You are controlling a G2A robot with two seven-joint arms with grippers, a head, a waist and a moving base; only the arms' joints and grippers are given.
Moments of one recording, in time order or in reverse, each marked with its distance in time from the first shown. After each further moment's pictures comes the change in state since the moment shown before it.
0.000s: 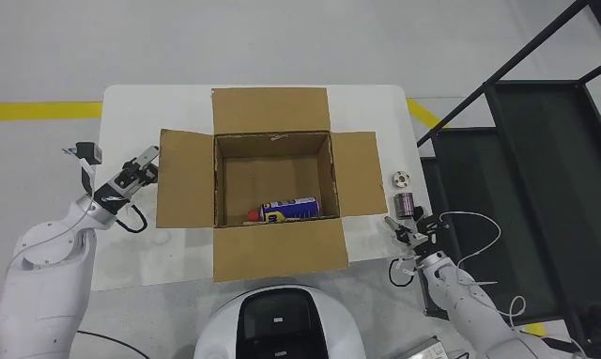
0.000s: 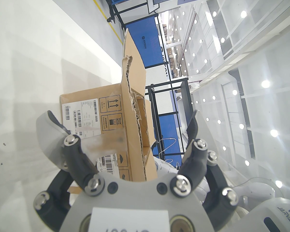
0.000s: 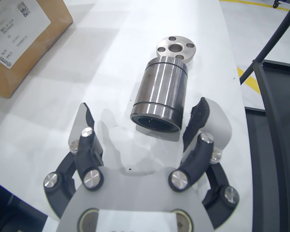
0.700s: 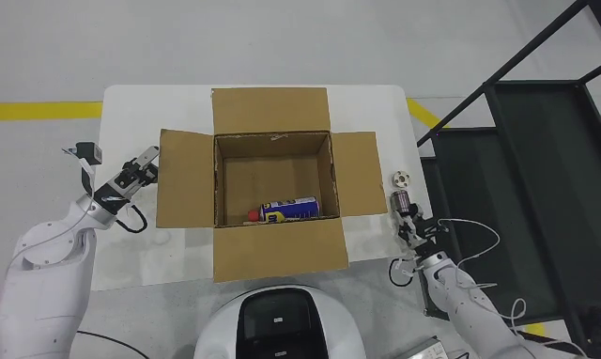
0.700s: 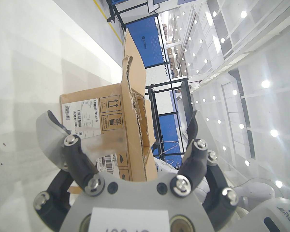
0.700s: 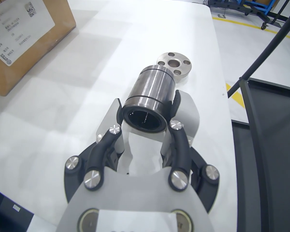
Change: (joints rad) left arm 0.000 0.000 0.000 0.000 0.000 0.000 0.000; right arm -0.048 0.017 0.020 -0.084 -0.062 0.095 -0.055
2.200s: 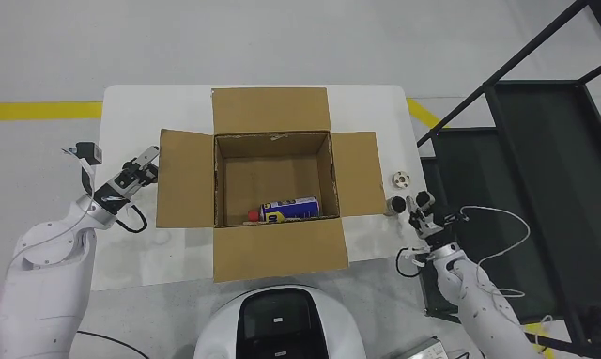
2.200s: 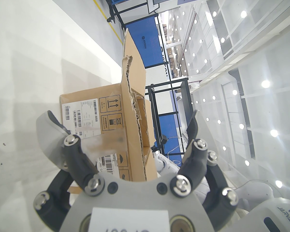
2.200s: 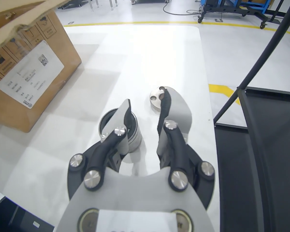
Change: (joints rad) left arm 0.000 0.000 0.000 0.000 0.000 0.000 0.000; right arm -0.186 0.054 0.192 -0.391 0.131 -0.080 0.197
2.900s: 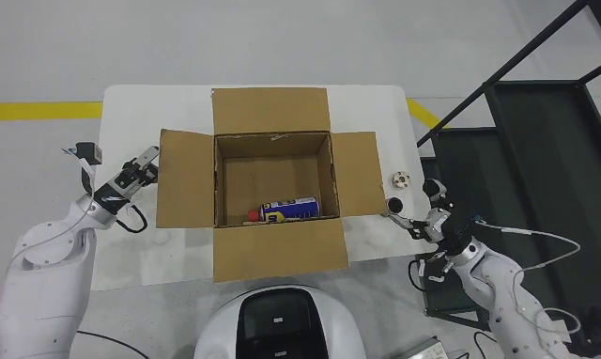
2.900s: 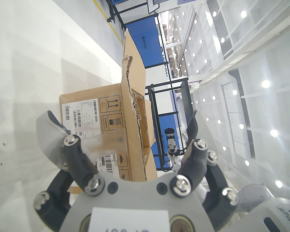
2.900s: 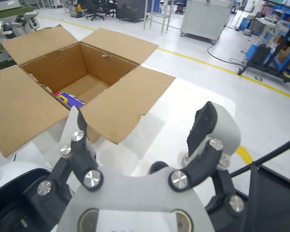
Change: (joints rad) left arm 0.000 0.000 0.000 0.000 0.000 0.000 0.000; right arm -0.346 0.069 0.272 -0.748 -0.199 -0.151 0.233
